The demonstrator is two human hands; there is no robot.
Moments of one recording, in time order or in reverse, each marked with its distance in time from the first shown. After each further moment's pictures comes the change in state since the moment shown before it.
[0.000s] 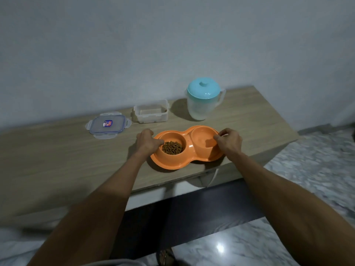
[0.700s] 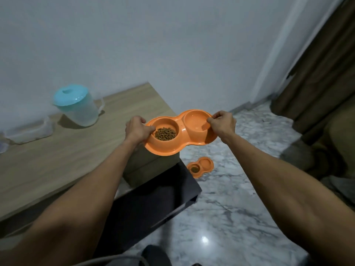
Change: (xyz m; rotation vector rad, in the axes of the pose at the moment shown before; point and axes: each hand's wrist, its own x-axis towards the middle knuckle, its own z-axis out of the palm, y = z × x) left_hand -0.163 0.260 0.257 0.013 -0.092 0.282; right_hand 0.086 0.207 -0.354 0.175 0.255 0.063
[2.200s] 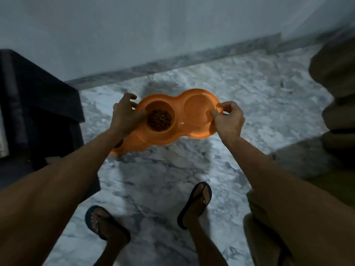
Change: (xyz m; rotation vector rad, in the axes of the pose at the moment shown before) left_hand 0.258 0.074 0.715 -0.128 -0.118 -0.220; right_hand 0.606 0.489 0.017 -0.089 -0.219 0.208
